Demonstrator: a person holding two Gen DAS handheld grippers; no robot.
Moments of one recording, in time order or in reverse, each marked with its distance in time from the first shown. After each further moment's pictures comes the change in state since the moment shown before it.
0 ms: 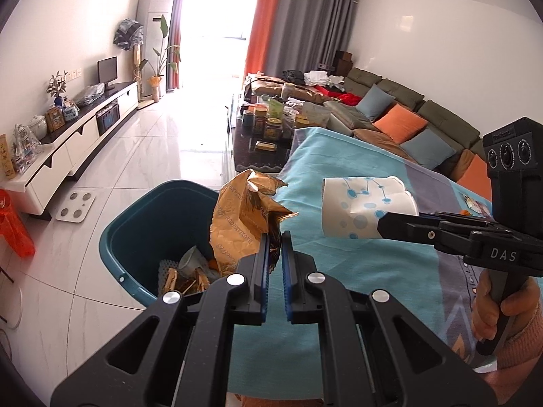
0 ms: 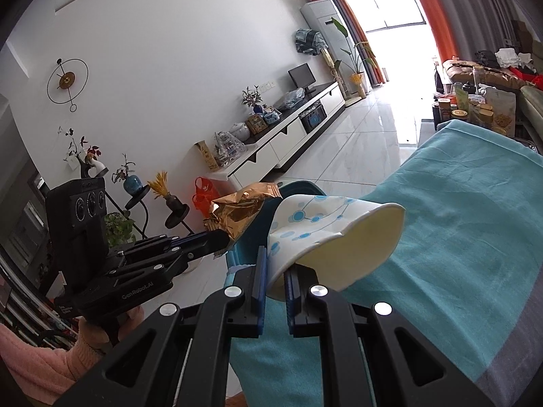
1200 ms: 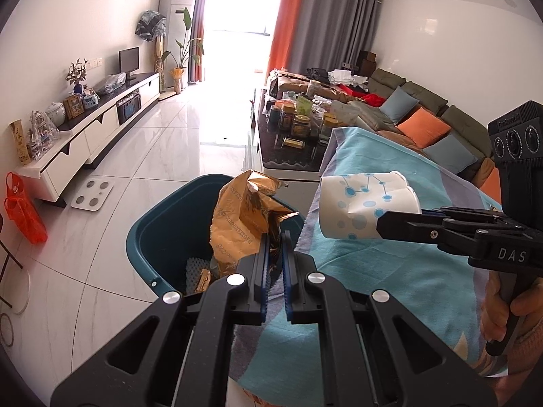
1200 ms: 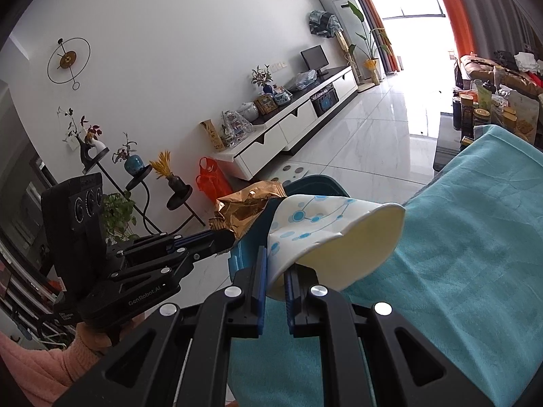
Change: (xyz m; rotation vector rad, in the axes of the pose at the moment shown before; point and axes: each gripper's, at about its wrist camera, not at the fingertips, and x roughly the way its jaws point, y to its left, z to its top) left arm 0.017 0.032 0.001 -0.054 0.016 0.081; right arm 0.047 0.013 0.018 -0.049 0.093 0.017
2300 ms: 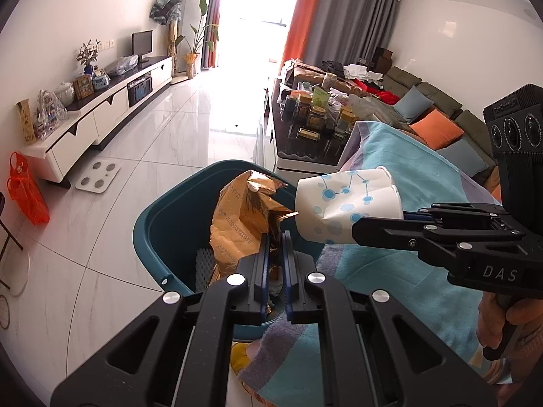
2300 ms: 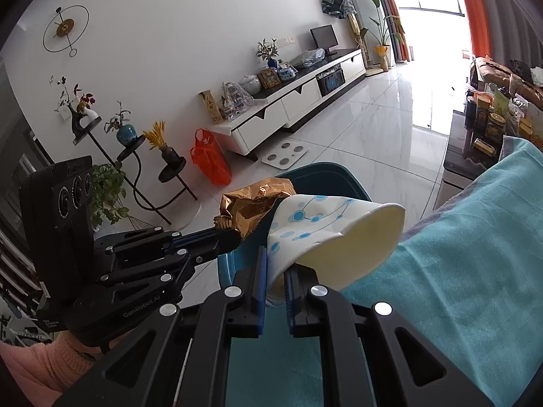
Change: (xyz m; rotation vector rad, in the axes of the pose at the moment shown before) left arm 0.029 0.013 0.003 -0.071 0.050 0.026; right arm 0.056 0.013 0.020 -0.075 0.119 -0.031
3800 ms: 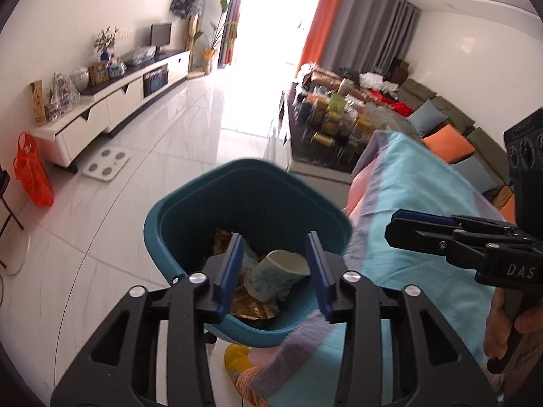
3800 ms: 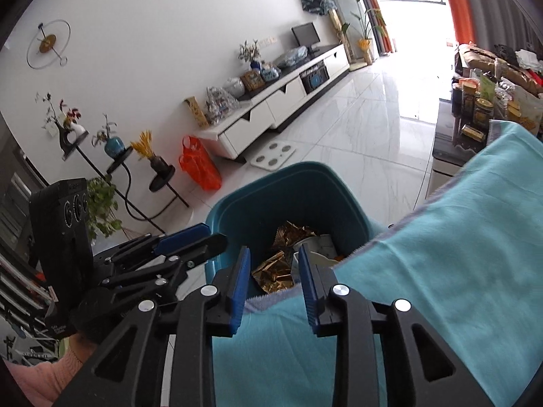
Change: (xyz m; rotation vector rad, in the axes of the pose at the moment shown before) left arm 0.020 0.008 -0.007 -0.071 -0.030 0.025; right arm -0.008 -0.009 0.001 0.080 -0.025 -0.030
